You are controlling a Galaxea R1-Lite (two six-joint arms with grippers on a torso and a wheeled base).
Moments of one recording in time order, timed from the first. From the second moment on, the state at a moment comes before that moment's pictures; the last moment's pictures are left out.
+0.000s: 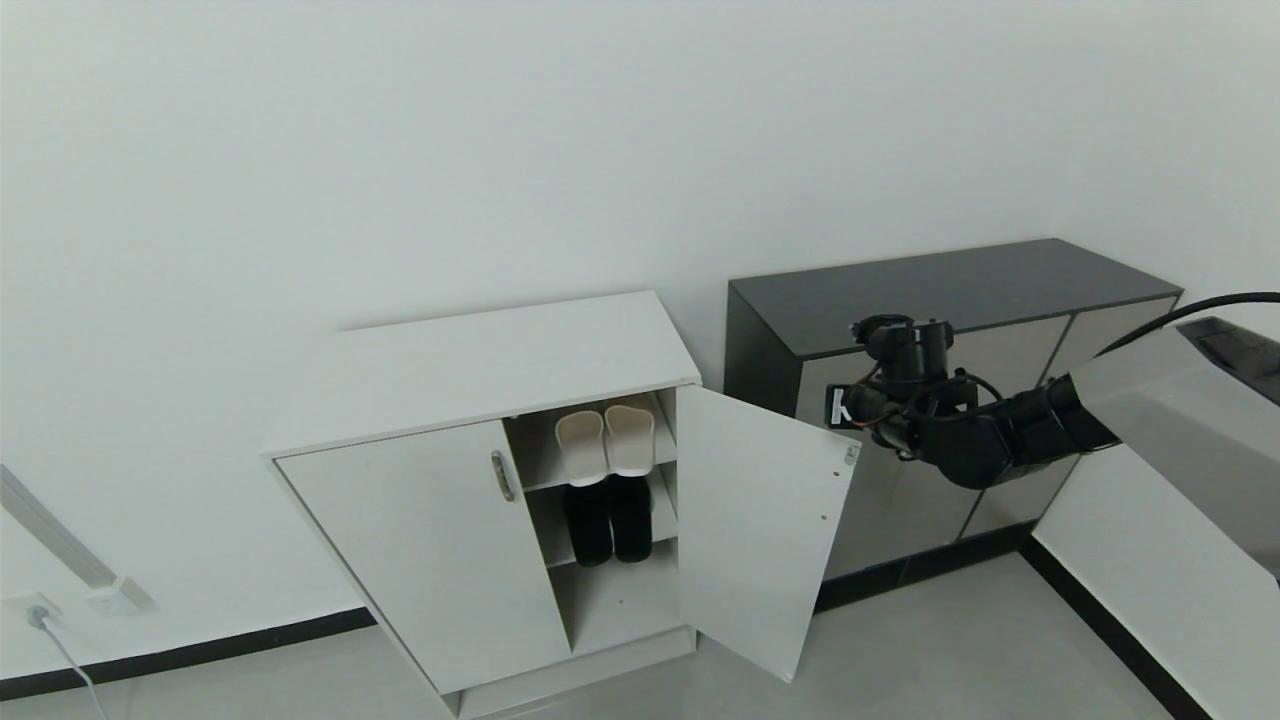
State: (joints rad) left arm 0.00 0.00 0.00 0.00 0.00 0.01; right arm 0.36 2.27 -1.45 -0.49 -0.25 0.19
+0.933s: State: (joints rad) left arm 0.00 0.00 0.00 0.00 0.00 0.00; right arm 0.34 2.35 -1.48 -0.48 -0.25 0.19
